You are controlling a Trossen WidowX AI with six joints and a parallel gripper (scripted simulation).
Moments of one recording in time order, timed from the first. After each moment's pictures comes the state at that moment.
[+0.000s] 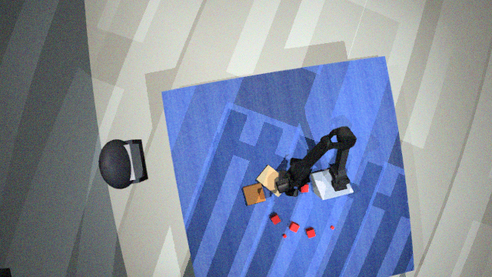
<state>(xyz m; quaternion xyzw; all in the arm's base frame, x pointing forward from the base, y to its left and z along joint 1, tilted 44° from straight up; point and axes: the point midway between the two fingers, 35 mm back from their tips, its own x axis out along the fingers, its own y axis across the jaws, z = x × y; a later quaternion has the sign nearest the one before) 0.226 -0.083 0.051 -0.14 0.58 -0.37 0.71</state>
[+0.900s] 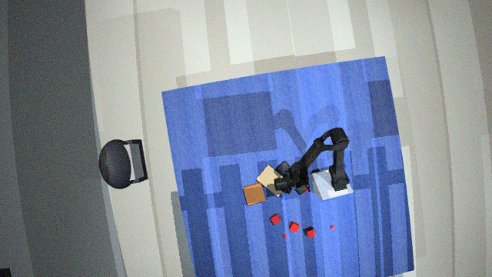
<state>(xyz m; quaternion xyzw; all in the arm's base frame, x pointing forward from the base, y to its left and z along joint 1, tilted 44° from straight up) 0.231 -0.107 0.012 -0.43 0.69 -0.09 0.58</state>
